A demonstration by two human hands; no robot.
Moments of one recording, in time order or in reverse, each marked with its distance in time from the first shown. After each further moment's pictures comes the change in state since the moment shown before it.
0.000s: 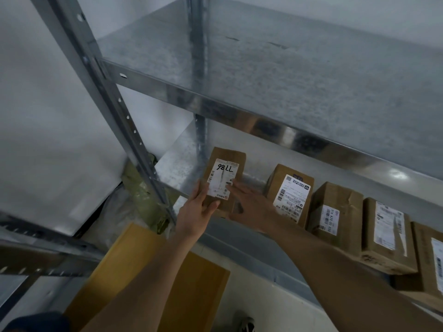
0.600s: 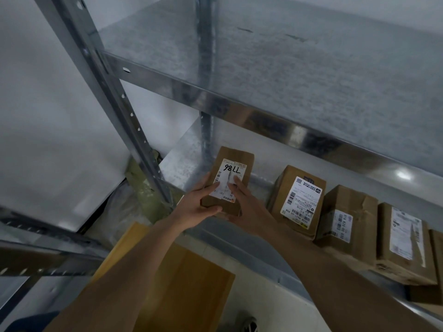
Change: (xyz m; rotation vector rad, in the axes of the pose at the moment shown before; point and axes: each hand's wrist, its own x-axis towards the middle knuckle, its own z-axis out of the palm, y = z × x) left_hand 0.029 -0.034 -0.023 -0.238 -0.251 0.107; right_hand 0.022 -0.004 0.032 0.243 0.065 -0.079
